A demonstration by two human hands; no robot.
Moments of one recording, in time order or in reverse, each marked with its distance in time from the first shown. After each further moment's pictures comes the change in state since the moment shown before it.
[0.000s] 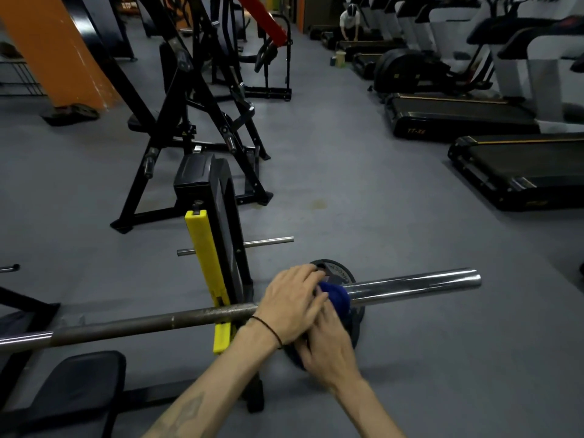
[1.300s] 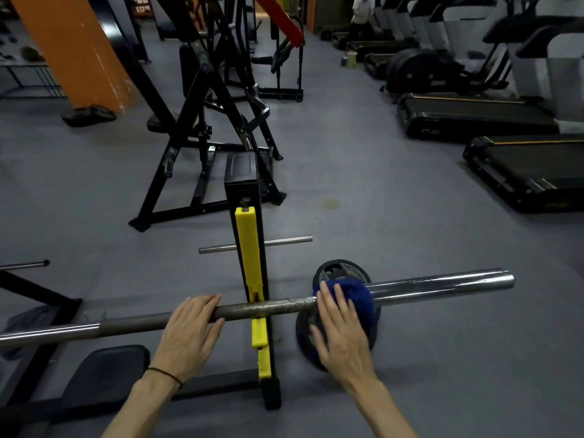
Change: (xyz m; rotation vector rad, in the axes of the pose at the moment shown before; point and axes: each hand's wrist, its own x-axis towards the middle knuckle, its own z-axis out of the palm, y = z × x) left_hand -0.179 -0.174 -0.041 0.190 0.090 -0.228; right_hand 0.006 -0.036 0.016 -0.164 0.003 -0.023
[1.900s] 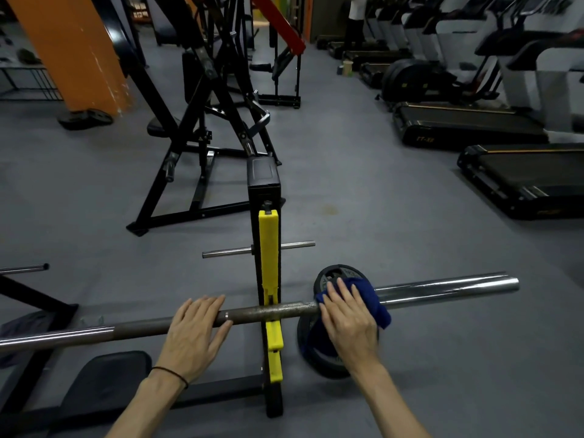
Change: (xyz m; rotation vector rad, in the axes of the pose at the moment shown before) left_hand -0.002 -0.024 -0.002 0.073 -0.063 -0.021; right_hand 0.033 -0.011 0.002 -0.093 0.228 0.034
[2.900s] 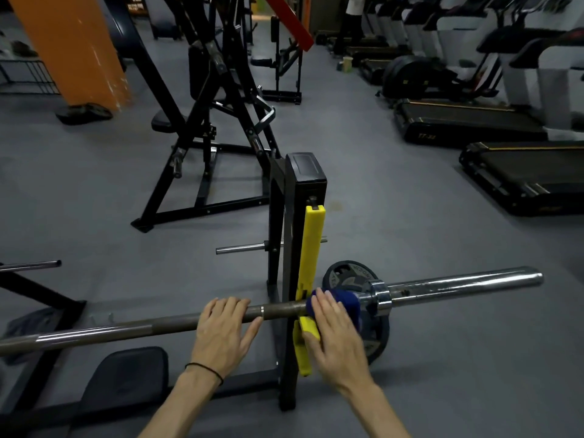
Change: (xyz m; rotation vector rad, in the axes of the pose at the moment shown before) left_hand -0.004 -0.013 -0.001 0.059 0.126 -0.009; right_hand -0.015 -0.097 0.011 0.169 -0.357 0.099
